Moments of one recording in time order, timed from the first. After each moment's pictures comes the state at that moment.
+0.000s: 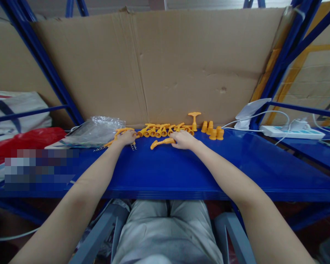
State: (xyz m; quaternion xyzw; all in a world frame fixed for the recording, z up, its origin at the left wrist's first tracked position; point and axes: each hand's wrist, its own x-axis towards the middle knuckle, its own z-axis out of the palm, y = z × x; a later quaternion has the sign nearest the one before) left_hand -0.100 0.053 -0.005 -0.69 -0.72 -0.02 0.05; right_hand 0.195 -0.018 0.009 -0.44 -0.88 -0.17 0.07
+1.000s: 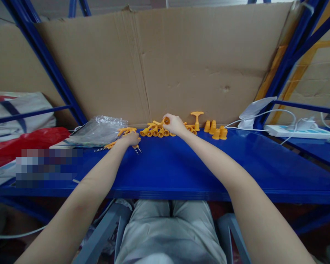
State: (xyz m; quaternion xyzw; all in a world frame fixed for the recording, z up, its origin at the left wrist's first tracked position) left_hand -0.091 0.055 0.000 -0.72 -0.68 0.07 0.05; right_hand 0.156 0.023 0.037 -0.50 -0.78 -0.02 0.36
